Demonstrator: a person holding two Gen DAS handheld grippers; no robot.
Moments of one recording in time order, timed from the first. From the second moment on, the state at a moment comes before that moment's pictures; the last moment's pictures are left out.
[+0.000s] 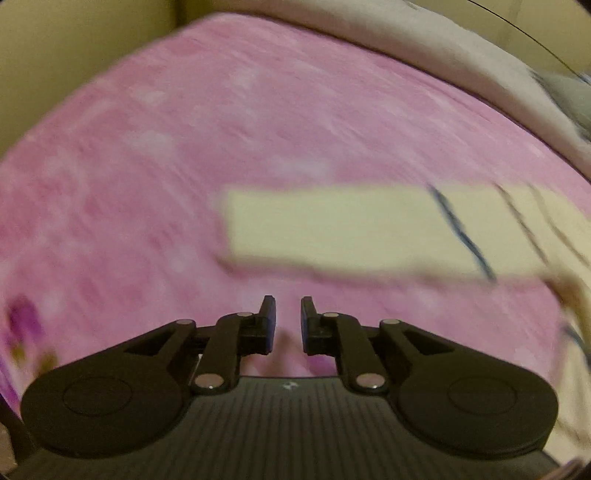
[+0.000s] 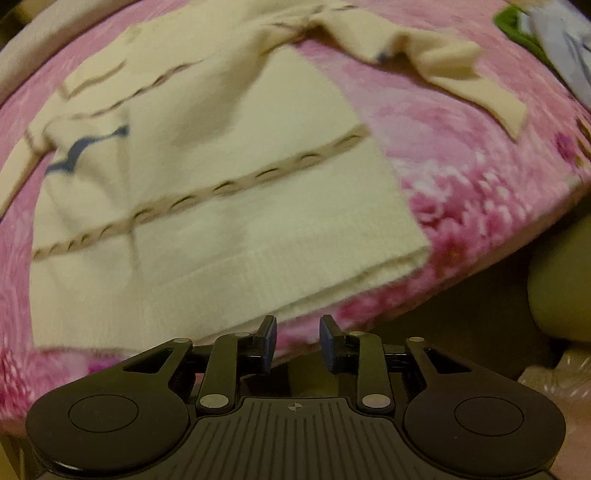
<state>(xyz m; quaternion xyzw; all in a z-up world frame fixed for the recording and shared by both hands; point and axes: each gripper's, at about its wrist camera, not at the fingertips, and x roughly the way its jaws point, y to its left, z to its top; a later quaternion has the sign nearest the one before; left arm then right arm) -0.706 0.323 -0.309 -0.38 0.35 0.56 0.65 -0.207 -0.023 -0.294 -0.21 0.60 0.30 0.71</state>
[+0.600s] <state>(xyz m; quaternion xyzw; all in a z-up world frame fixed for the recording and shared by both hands) -0.469 0.208 -0.285 -0.39 0.37 0.36 0.76 -0.041 -0.124 -0.284 0.05 0.58 0.20 0.79</state>
